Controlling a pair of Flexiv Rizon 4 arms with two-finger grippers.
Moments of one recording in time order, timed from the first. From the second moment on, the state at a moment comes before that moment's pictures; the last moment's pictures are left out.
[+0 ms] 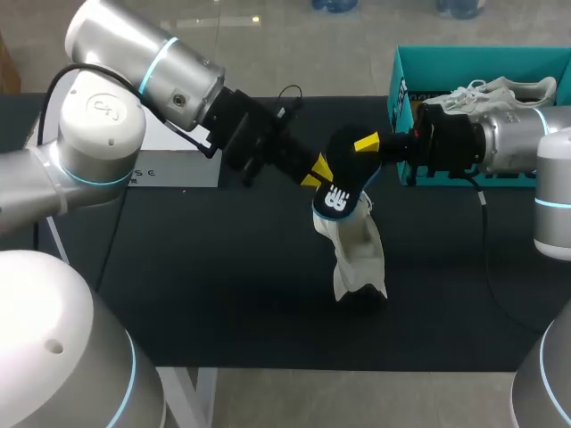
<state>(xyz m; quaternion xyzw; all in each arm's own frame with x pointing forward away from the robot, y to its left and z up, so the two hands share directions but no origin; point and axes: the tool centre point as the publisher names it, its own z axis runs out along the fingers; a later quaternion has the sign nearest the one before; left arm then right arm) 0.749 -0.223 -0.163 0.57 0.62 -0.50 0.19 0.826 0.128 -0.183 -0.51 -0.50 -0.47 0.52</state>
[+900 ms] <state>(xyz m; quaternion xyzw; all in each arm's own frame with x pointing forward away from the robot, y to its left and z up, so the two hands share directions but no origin) 0.791 -0.172 -0.111 0.71 0.59 -0.37 0.11 0.827 0.128 -0.183 -0.51 -0.50 -0.47 0.52</state>
